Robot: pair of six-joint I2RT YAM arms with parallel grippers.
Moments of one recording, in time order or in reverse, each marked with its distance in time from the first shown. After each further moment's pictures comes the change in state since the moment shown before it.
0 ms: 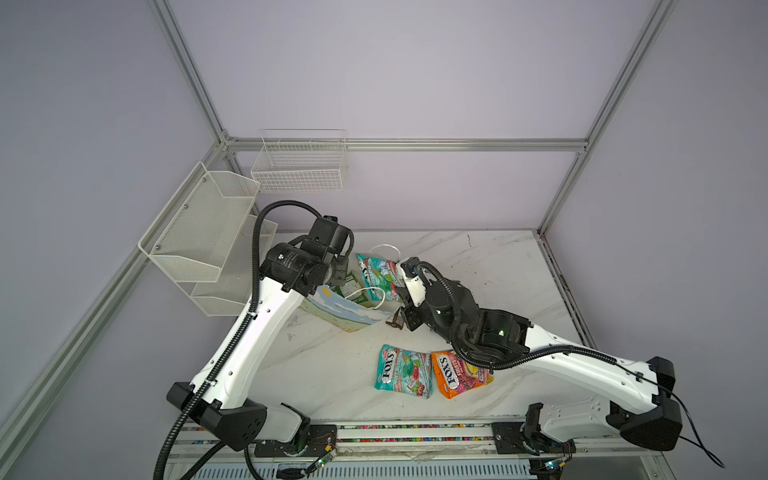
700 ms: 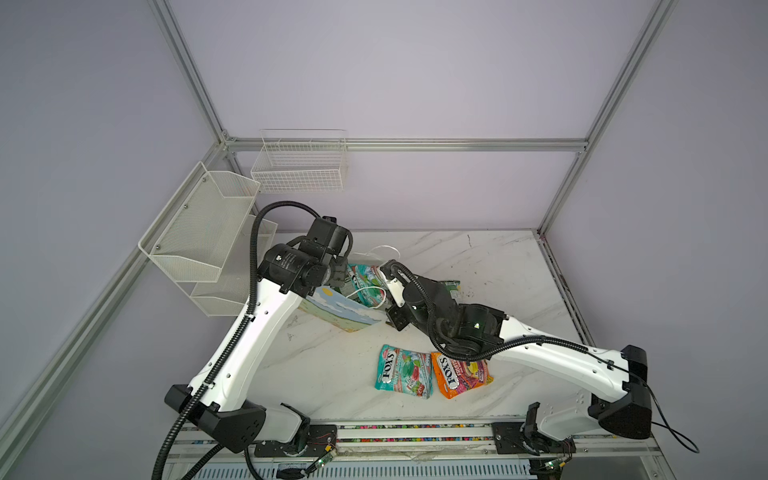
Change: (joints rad) left arm 0.000 -0.008 0.000 -0.008 0.004 -0.002; right arm 0.001 0.121 0.076 -0.035 -0.022 -0.043
